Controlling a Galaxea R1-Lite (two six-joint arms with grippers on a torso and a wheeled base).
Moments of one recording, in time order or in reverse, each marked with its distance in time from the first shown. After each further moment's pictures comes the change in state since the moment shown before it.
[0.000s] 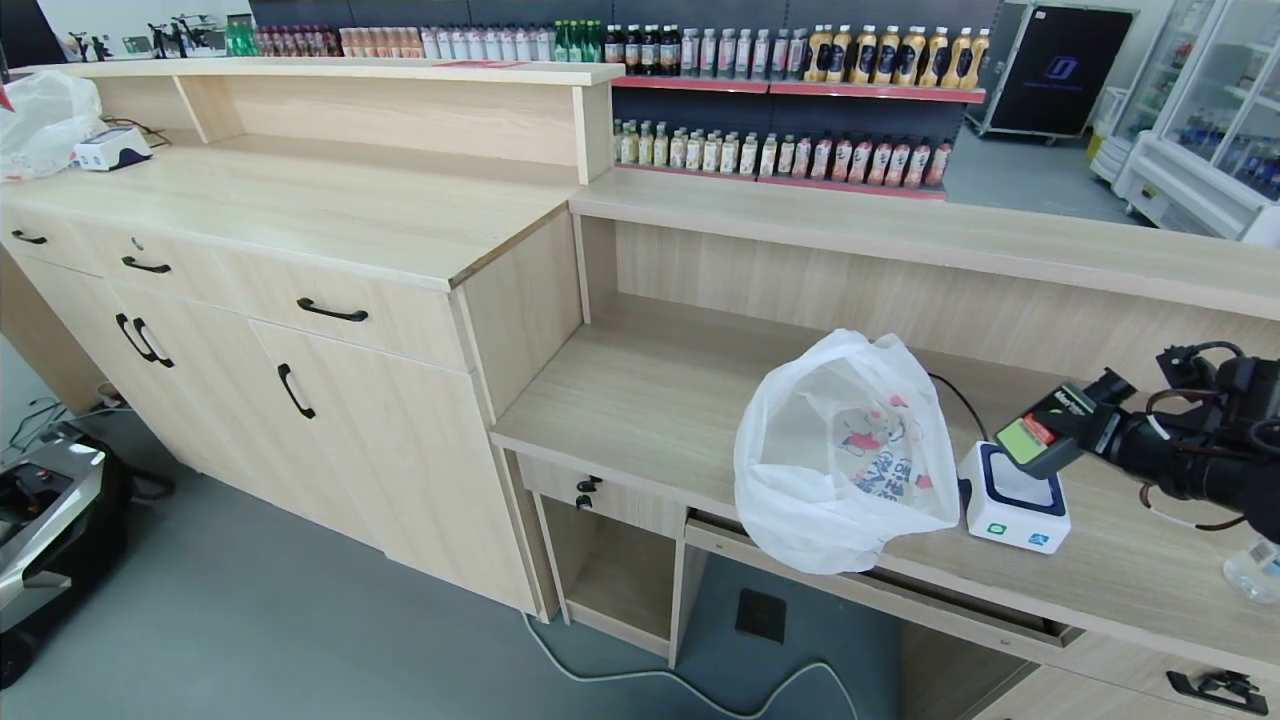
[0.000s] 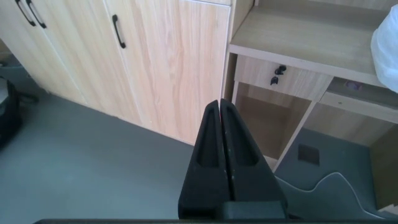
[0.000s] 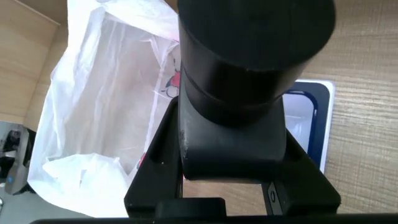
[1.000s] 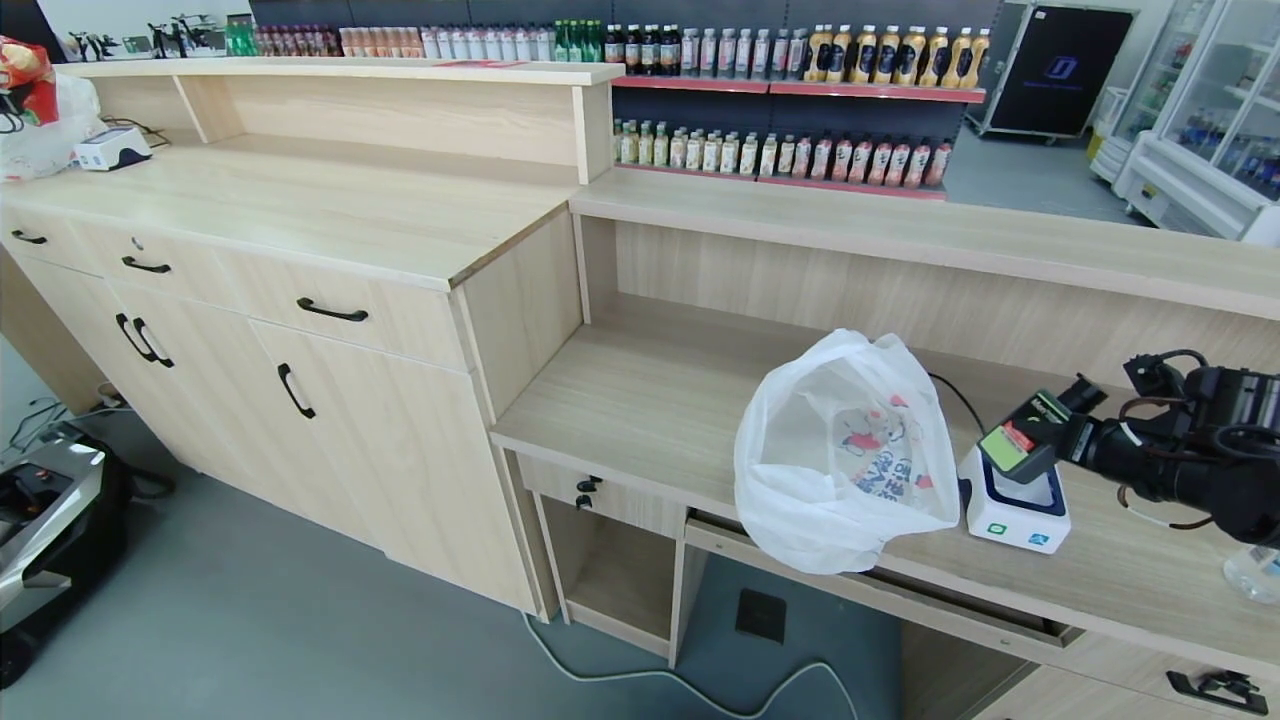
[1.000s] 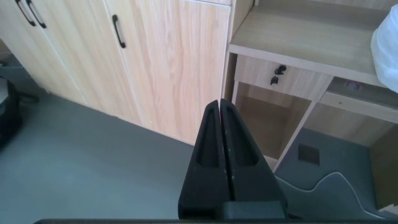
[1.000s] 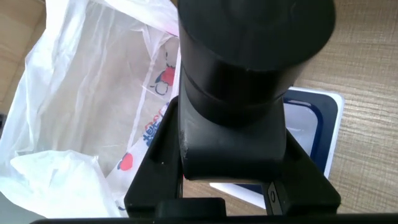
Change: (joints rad) left arm 0.001 0.000 0.000 0.000 0.000 0.000; right arm 0.013 0.090 -0.057 -0.016 0.012 -0.079
